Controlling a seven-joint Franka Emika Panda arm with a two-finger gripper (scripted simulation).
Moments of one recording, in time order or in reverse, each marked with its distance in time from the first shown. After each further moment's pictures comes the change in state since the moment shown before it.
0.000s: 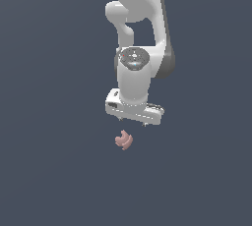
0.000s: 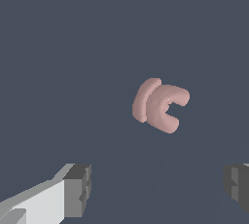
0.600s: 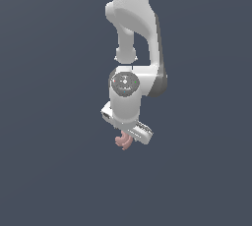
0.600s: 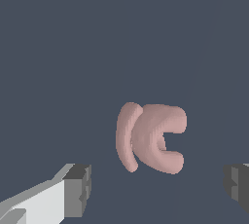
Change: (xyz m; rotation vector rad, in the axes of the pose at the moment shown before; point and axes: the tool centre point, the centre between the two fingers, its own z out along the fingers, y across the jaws) arm 0.032 0.020 0.049 -0.025 -0.009 0.301
